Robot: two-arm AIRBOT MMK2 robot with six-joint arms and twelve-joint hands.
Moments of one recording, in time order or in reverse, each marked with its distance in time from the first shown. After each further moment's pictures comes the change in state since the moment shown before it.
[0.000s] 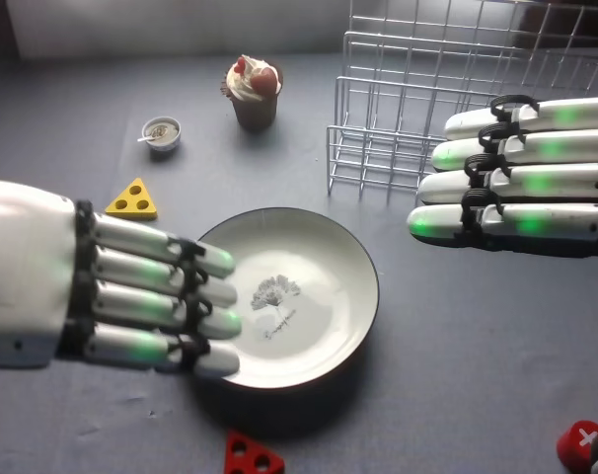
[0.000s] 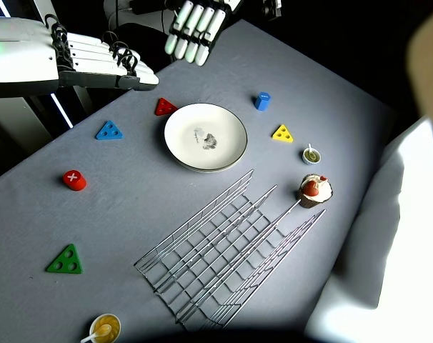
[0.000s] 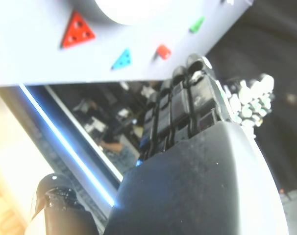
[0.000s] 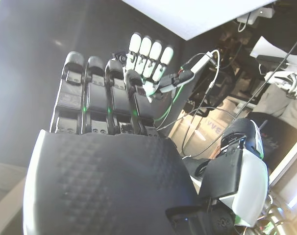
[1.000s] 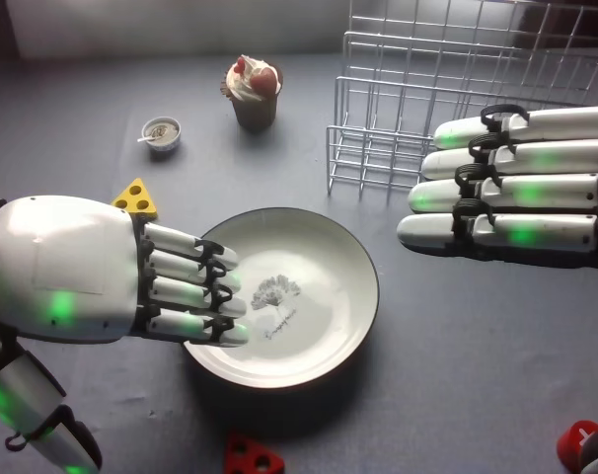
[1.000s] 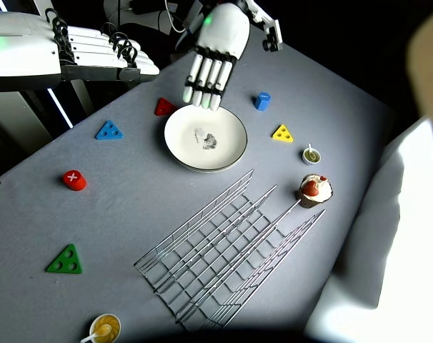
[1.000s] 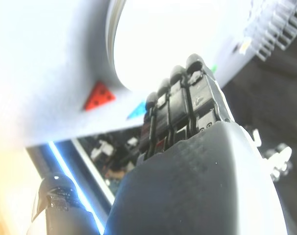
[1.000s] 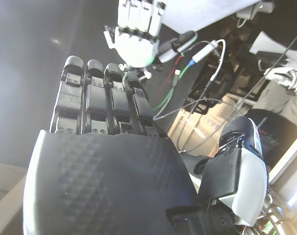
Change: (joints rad) left arm 0.090 -0.180 0.112 -0.032 0.218 0.082; right arm 0.002 -0.004 -0.014 0.012 -0.009 0.005
